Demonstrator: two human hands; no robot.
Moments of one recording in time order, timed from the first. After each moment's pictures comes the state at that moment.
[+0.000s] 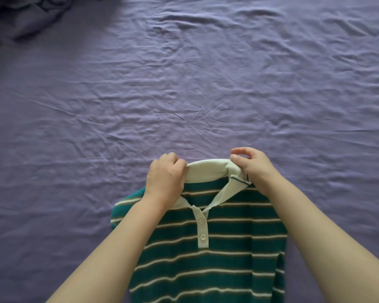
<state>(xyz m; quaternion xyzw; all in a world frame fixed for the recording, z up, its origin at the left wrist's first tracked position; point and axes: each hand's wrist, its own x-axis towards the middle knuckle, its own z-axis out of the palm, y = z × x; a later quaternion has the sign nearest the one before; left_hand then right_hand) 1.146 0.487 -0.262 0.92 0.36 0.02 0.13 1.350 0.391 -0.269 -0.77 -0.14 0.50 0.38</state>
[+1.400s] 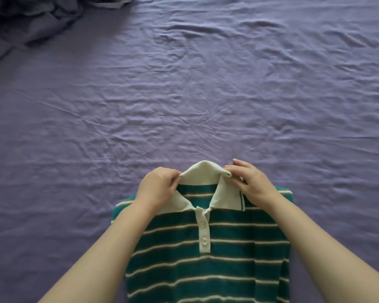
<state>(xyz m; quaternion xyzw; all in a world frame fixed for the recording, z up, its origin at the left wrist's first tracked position) 1.120 0.495 -0.274 0.87 0.42 -0.06 0.27 1.337 0.365 -0.284 -0.76 -0.46 0.39 0.22</state>
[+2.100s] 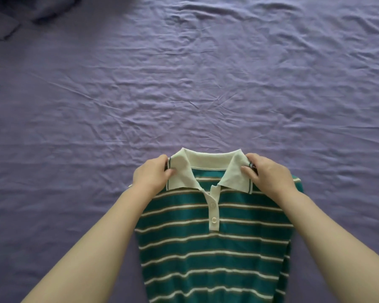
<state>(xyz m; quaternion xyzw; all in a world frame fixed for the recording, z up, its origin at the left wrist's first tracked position) 1.086 0.508 -0.272 0.80 0.51 -0.18 0.25 1.337 0.348 -0.284 -0.83 -0.51 0.23 0.04</state>
